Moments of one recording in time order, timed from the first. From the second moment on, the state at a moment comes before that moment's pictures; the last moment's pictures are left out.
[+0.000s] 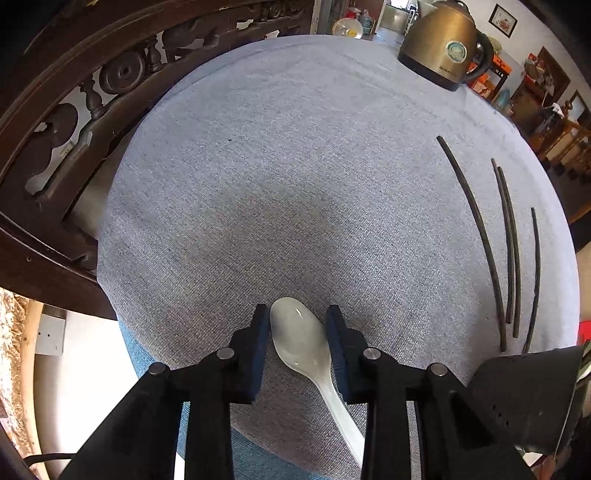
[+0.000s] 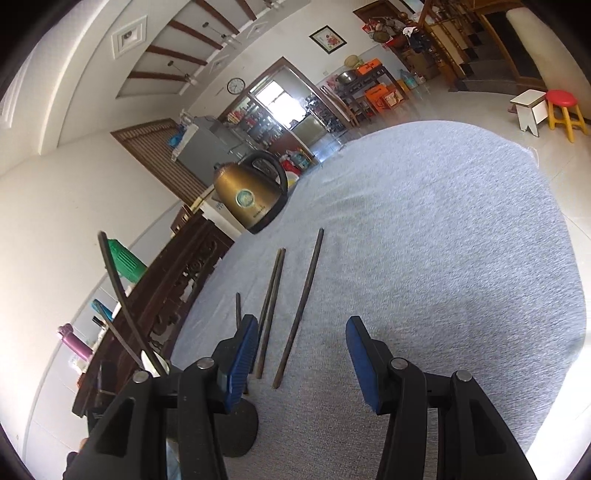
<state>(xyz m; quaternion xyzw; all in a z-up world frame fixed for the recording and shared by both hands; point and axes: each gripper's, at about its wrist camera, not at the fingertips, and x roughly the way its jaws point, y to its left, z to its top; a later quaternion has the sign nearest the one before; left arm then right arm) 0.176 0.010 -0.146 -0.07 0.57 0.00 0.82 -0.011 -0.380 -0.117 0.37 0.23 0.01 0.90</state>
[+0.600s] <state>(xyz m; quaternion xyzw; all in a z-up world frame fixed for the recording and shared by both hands) 0.125 0.035 -0.144 -0.13 0.58 -0.06 0.80 -0.048 -0.395 -0.105 0.39 0.20 0.02 0.90</state>
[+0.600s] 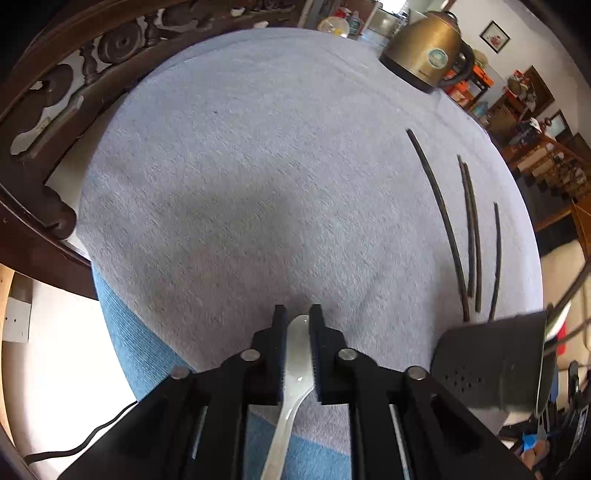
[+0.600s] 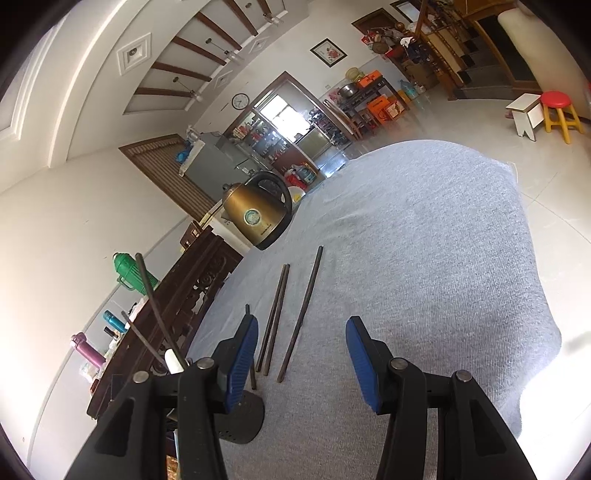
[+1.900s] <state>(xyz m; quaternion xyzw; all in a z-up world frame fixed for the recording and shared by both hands) 0.058 0.012 -0.008 -0.15 0.31 -0.21 0.92 -0.032 -0.368 -0.101 0.35 0.23 0.01 0.91</state>
